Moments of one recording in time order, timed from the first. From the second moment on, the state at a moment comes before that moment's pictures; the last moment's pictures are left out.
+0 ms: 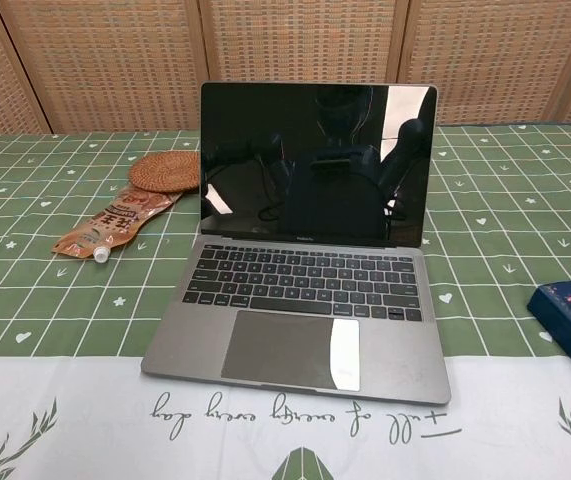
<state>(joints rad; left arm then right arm) -0.12 -1.21 -0.07 -1.71 1.43 1.49 0.24 0.08 -1.18 0.02 -1.52 -1.66 1.57 0.05</state>
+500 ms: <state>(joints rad) -0.12 -1.21 -0.07 -1.72 1.43 1.48 0.25 0.08 -1.17 0.02 -1.52 -1.66 1.57 0.07</state>
